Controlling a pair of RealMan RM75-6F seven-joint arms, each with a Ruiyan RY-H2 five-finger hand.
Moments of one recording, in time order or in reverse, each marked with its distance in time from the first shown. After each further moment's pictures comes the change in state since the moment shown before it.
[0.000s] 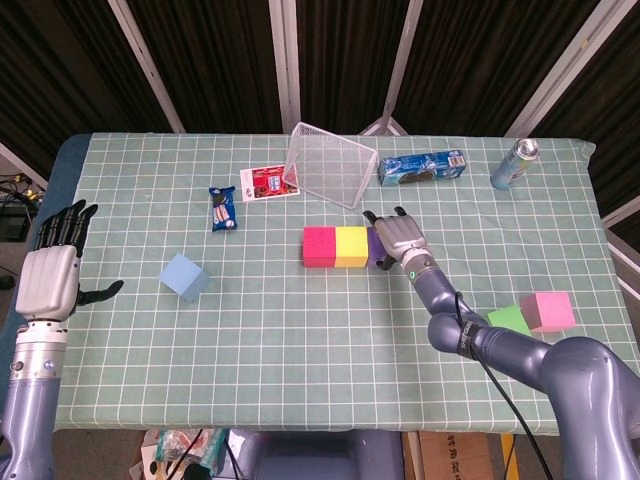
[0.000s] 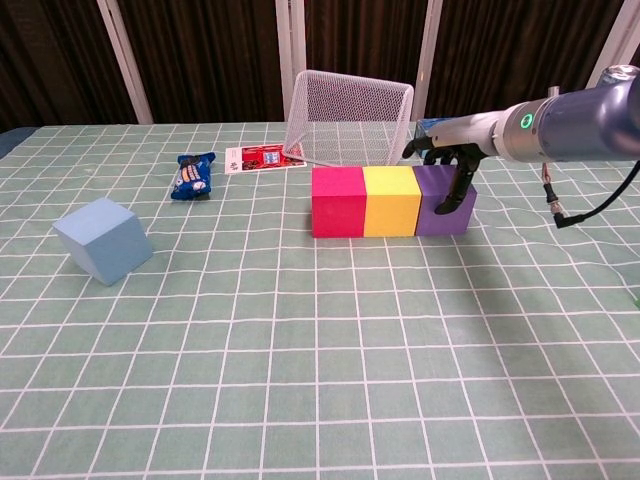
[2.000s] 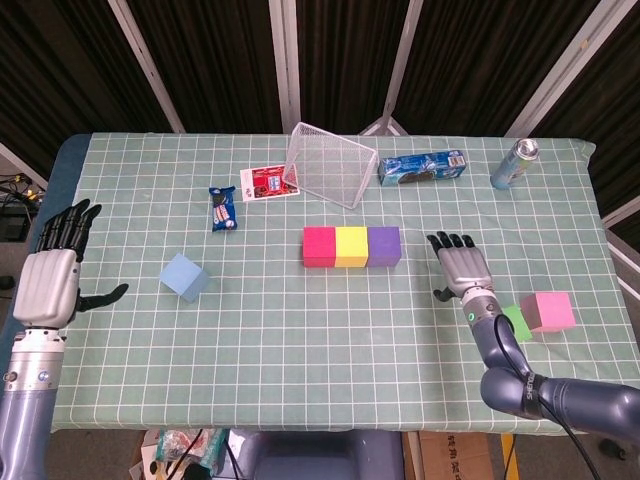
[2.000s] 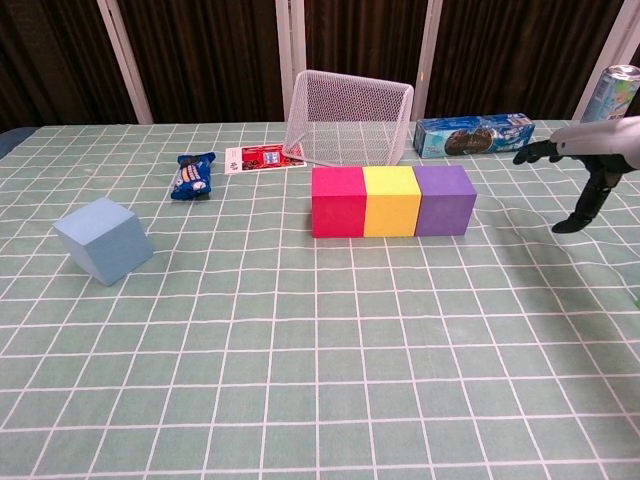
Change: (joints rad) left arm 0.024 0.040 0.011 -0.084 0.082 0.026 -0.033; right arm -0.178 0.278 -0.095 -0.534 0.097 0.389 -0.144
